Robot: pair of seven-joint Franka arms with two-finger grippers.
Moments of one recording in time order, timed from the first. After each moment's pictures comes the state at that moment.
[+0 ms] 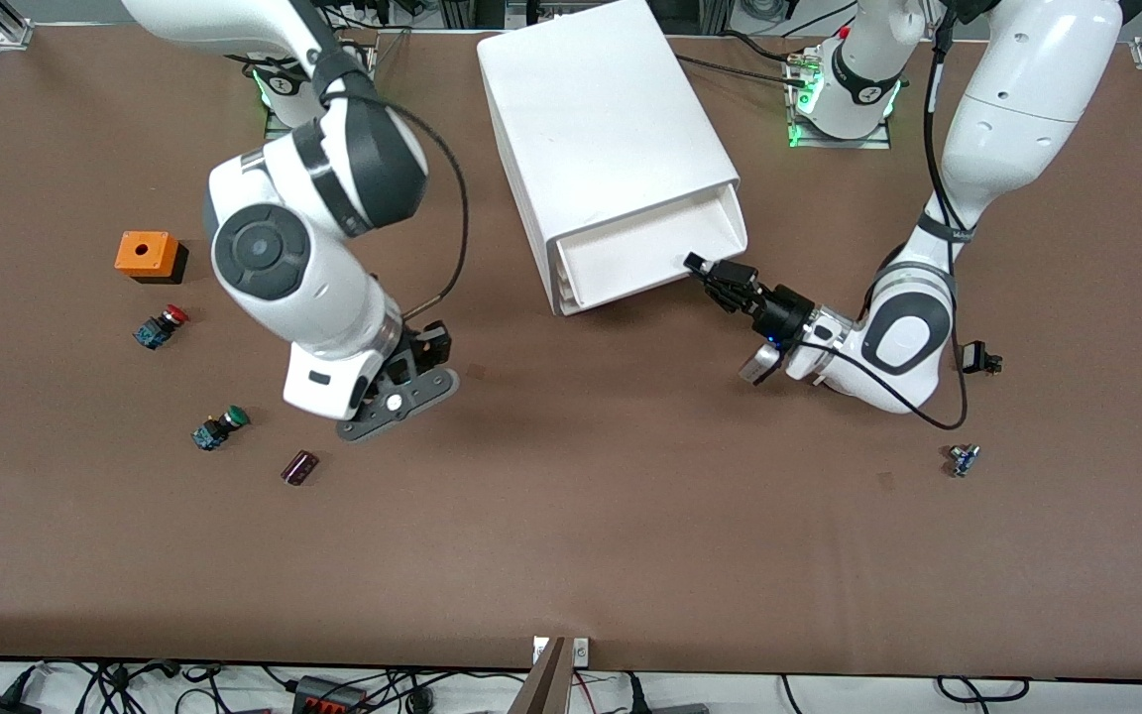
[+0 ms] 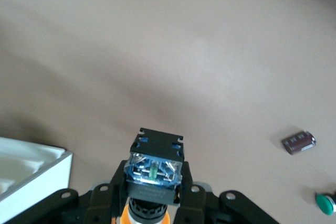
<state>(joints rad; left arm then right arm) -0.01 0.70 -0.14 -1.76 -1.20 1.37 0.80 0.49 0.62 -0.01 -1.09 0.06 1.75 -0.04</state>
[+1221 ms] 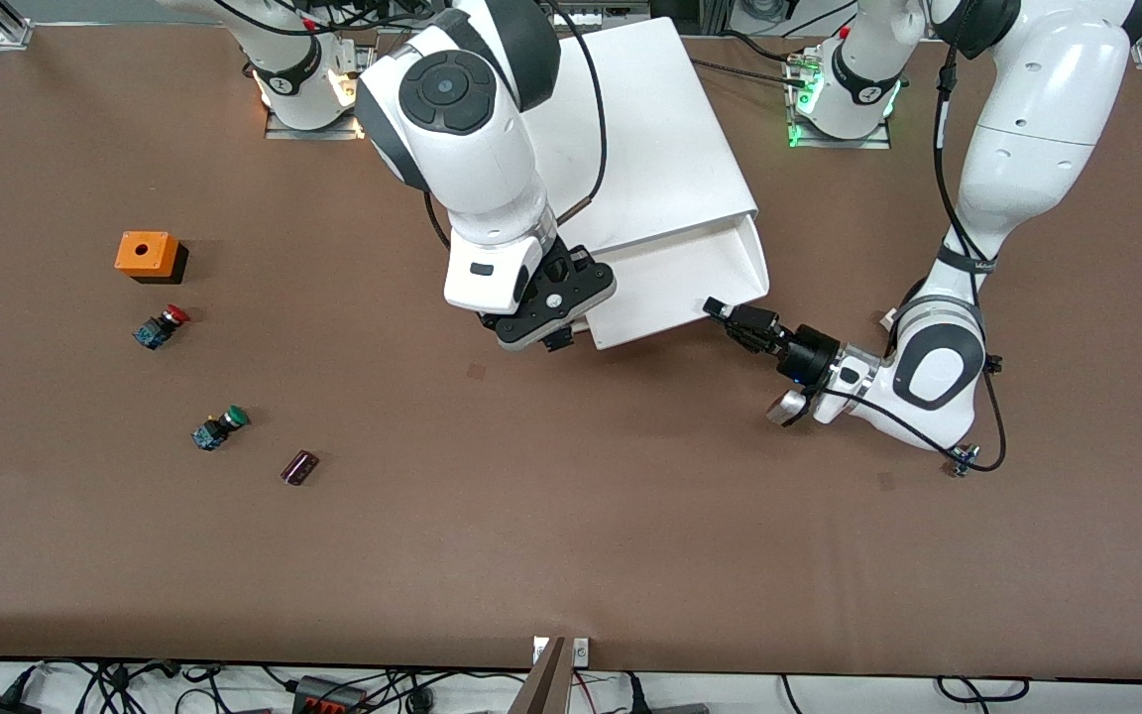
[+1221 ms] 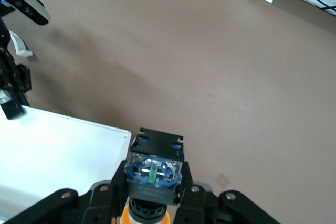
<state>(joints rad) 0.01 0.78 -0.12 -1.59 -1.17 1.37 0.71 0.70 0.63 -0.01 -1.04 0.06 1.88 0.17</state>
